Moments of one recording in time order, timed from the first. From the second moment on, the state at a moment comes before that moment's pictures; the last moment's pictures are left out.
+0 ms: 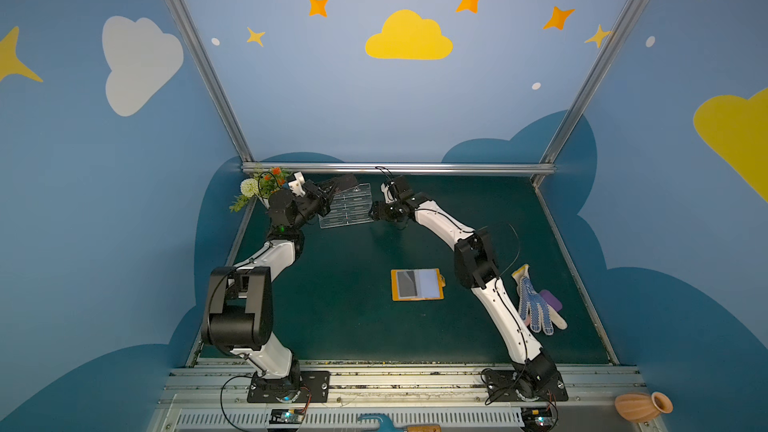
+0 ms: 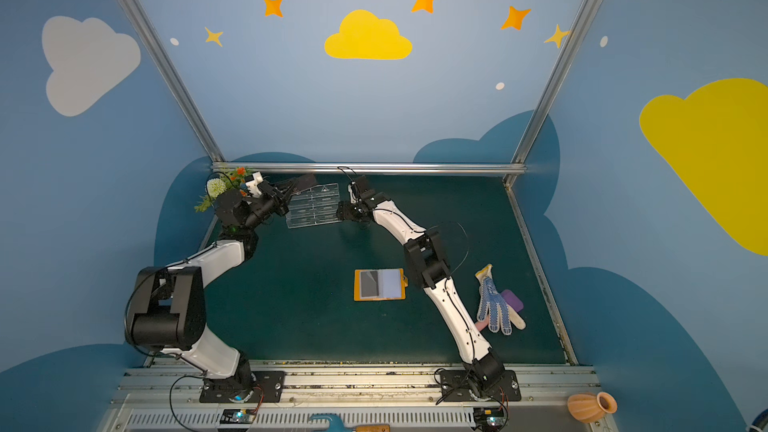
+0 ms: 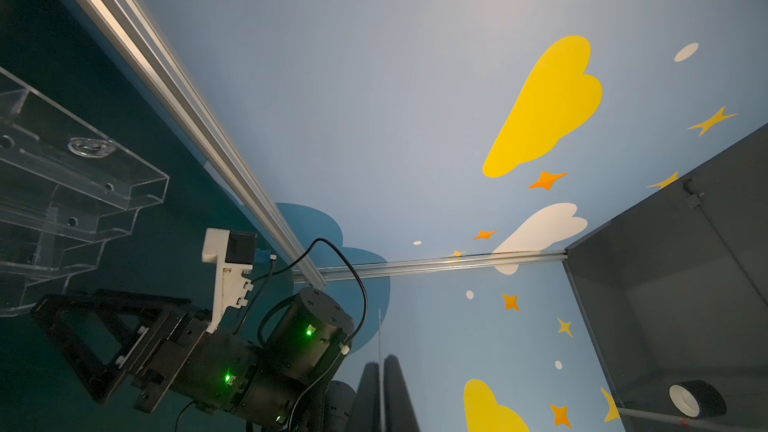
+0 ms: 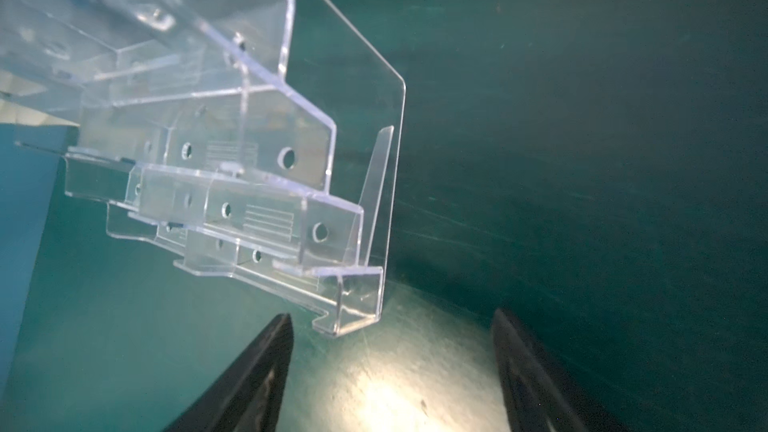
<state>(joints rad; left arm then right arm) 0.02 1.62 0.92 0.81 0.64 -1.55 0.63 2.69 2.45 -0.59 -0.22 0.49</state>
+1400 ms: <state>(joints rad) 0.03 1.53 0.85 0.78 0.65 -1.53 0.62 2.47 2.10 -0.68 -0.02 0.55</state>
